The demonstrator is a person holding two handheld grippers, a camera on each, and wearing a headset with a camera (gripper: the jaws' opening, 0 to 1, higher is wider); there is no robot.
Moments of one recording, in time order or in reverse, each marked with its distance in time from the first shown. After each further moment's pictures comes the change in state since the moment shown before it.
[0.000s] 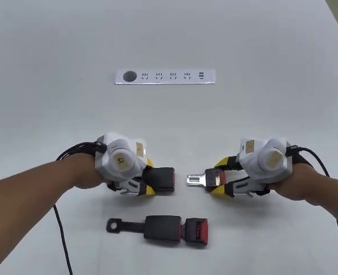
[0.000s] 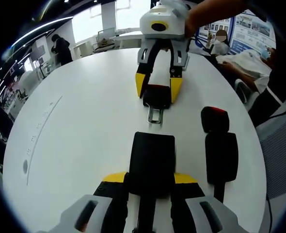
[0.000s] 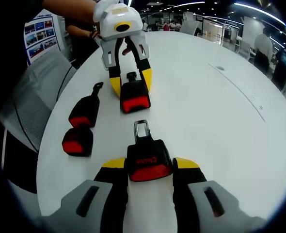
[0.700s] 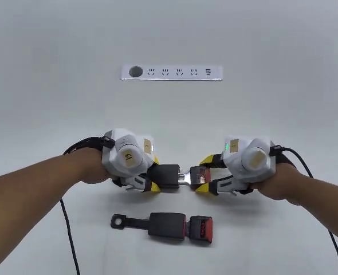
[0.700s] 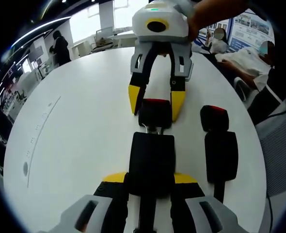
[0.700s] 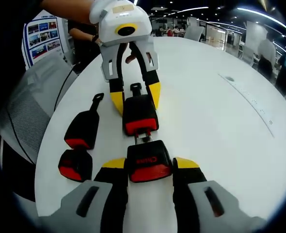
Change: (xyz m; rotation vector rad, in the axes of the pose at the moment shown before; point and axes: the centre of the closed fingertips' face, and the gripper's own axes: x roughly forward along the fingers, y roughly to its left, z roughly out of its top) left arm -0.001 0.001 0.001 0.017 0.014 -0.008; right arm 0.023 0.005 0.033 -0.013 -0.053 0.017
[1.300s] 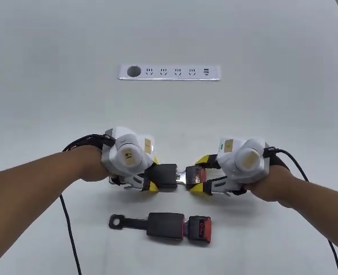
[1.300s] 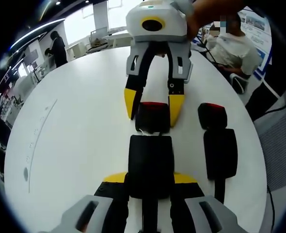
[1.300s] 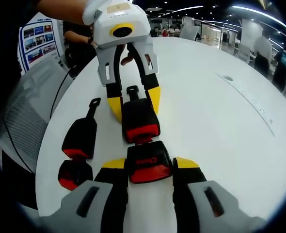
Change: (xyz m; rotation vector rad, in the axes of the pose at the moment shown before) left arm 0.001 0.002 0.002 0.037 0.014 -0.022; right arm 0.012 0.006 0.010 0.031 -0.006 -0.022
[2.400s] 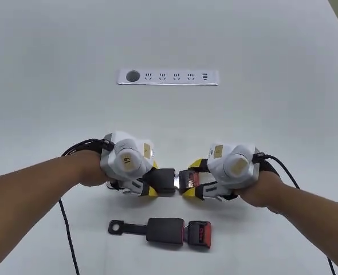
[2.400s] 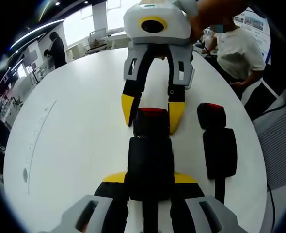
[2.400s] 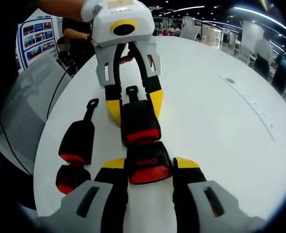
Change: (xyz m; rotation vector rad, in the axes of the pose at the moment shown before) left arm 0.000 0.000 0.000 0.007 -0.008 -0.010; right arm 0.004 -0.001 0.005 -0.019 0.015 -0.013
